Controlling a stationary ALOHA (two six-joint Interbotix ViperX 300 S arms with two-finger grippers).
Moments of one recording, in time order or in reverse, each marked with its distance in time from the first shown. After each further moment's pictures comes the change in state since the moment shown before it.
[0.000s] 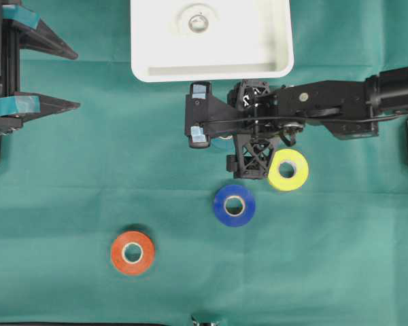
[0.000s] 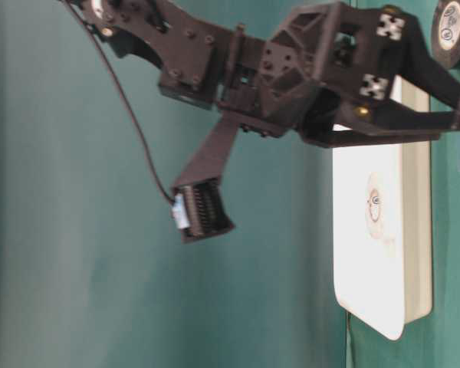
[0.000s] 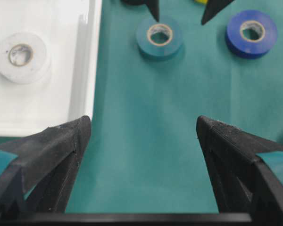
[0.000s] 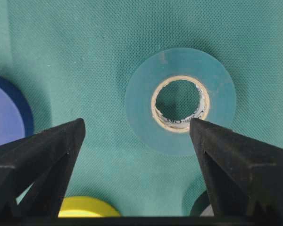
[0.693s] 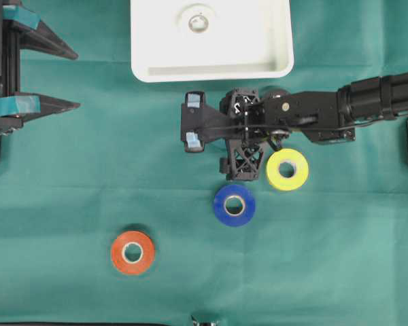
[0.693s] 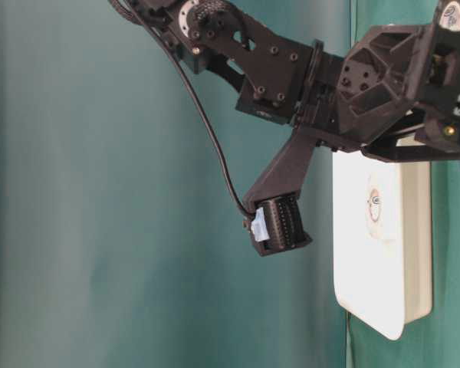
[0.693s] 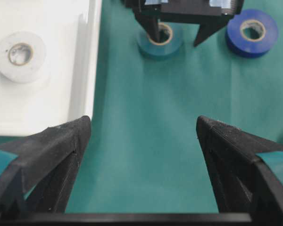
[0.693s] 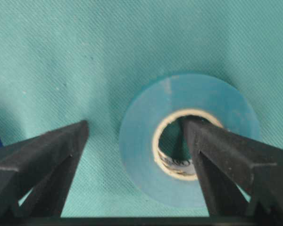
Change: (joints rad) left arm 0.000 0.000 0.003 0.000 0.000 0.000; right arm -0.012 0.114 0.018 -0.011 -0.132 0.002
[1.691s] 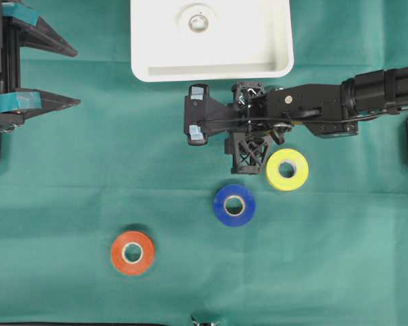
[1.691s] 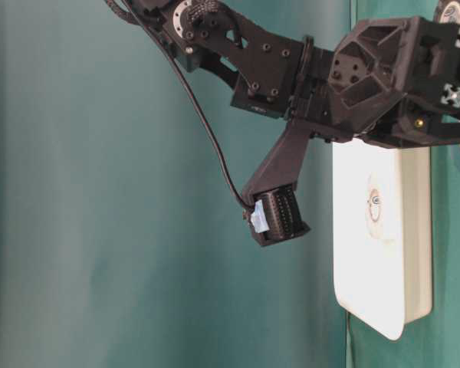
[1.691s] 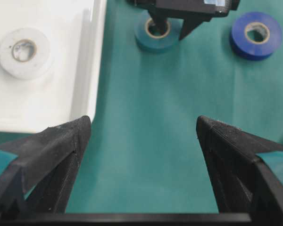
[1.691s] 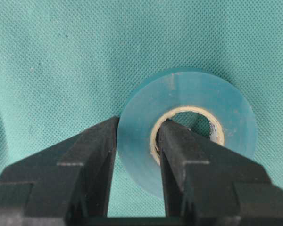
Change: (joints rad) left arm 0.014 0.000 0.000 0.000 0.000 -0.018; right arm -0.020 -0.021 0.006 -0.020 0.055 0.000
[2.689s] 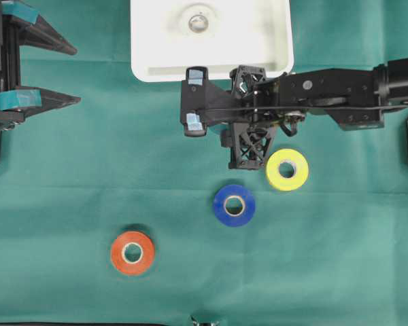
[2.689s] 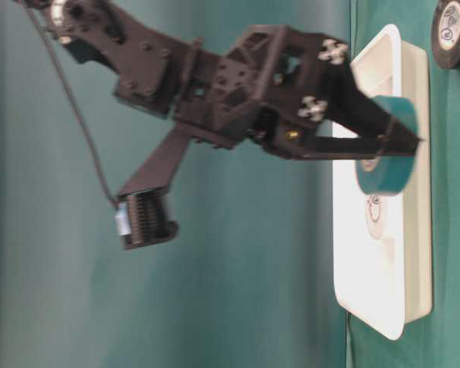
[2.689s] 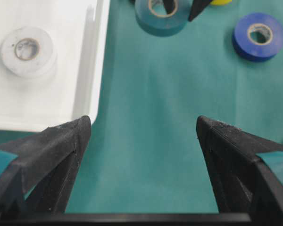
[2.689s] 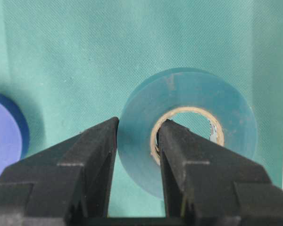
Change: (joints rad) left arm 0.011 0.000 0.000 0.000 0.000 0.000; right arm 0.012 -0.147 -0.089 0.000 0.149 0.000
